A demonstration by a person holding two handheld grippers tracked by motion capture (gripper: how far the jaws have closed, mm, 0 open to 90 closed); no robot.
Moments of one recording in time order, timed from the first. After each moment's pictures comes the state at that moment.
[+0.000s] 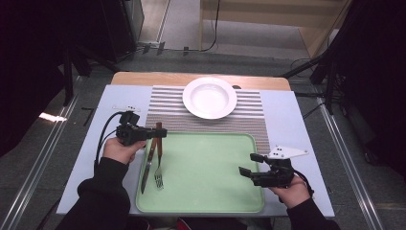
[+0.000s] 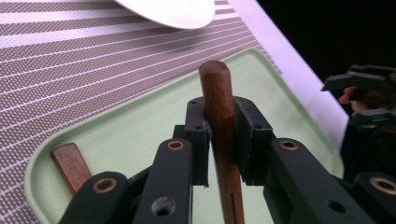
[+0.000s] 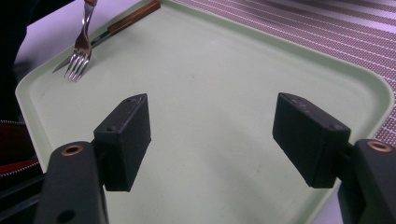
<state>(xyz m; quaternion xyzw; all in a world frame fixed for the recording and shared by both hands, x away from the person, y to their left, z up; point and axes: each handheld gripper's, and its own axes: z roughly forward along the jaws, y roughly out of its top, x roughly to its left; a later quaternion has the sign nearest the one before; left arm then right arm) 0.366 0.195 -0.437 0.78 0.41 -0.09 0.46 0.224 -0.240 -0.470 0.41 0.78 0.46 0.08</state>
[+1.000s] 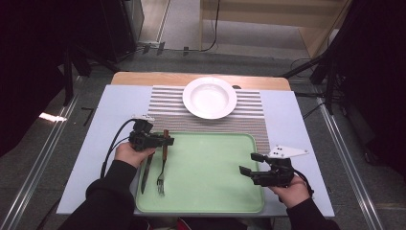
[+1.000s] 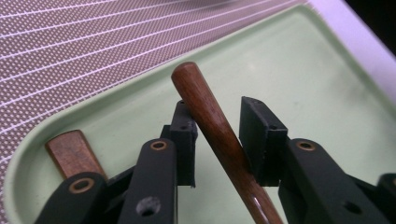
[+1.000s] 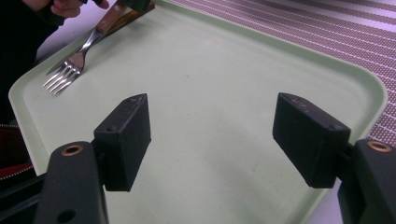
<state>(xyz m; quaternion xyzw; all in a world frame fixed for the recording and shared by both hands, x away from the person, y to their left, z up) 0.371 0.174 -0.482 0.82 0.40 -0.05 0.40 0.225 -0.240 -0.471 0.42 0.78 0.46 0.08</state>
